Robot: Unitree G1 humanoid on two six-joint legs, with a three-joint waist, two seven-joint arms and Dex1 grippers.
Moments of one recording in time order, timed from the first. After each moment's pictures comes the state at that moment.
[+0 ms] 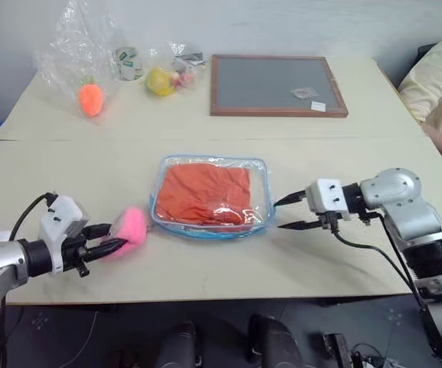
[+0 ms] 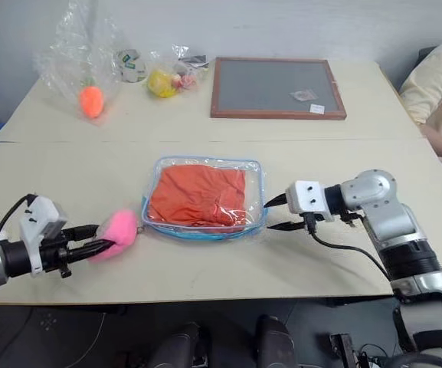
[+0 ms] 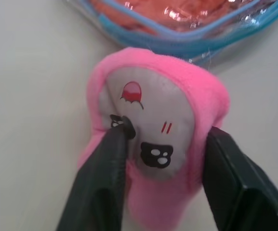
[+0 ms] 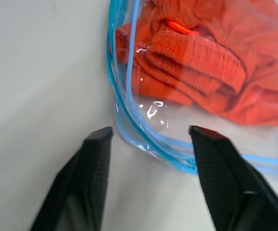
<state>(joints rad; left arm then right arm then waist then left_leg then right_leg) 0.15 0.87 0.52 -0.42 -0.48 0.73 -0.91 -0.62 -0.83 0.16 0.15 0.26 0.01 1.41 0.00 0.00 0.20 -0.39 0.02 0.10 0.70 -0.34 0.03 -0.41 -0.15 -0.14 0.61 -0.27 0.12</state>
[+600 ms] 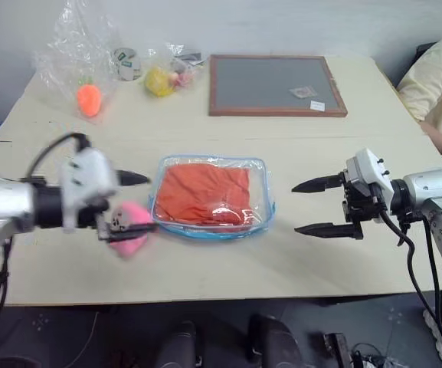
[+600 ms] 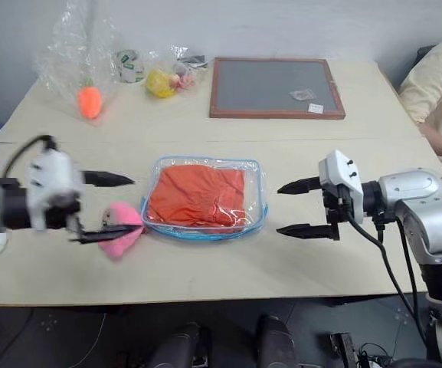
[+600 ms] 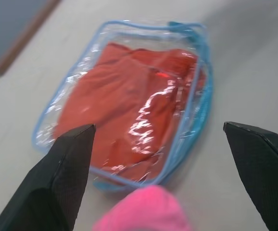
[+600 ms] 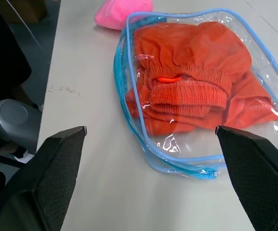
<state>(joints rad) -0.29 1.12 0.09 -0.53 -0.34 0.49 -0.97 -0.51 -0.92 -0.01 -0.12 0.51 0.46 1.38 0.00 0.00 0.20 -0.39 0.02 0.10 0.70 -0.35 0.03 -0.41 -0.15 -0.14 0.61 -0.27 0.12</state>
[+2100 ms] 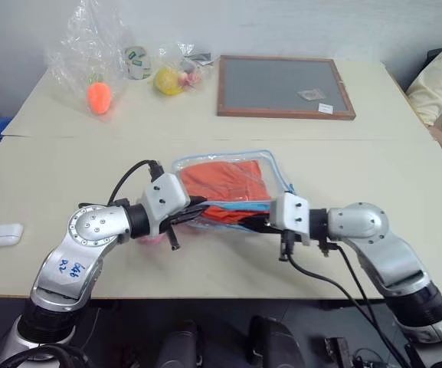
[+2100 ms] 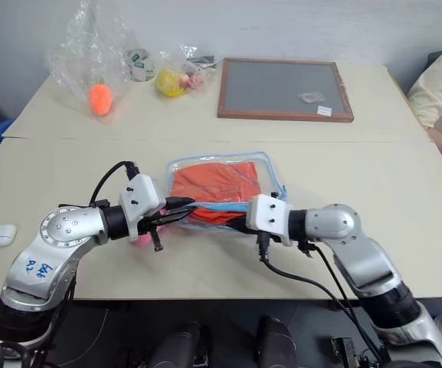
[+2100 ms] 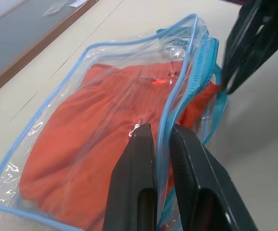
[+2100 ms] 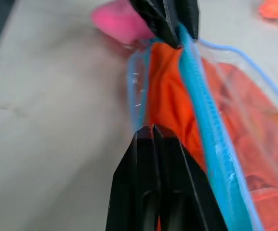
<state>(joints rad) -0.35 0.64 -0.07 -0.55 -0.25 0.62 -0.71 -0.45 -0.63 0.28 -0.31 0.13 0.25 0.95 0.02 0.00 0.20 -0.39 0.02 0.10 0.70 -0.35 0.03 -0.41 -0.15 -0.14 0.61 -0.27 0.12</state>
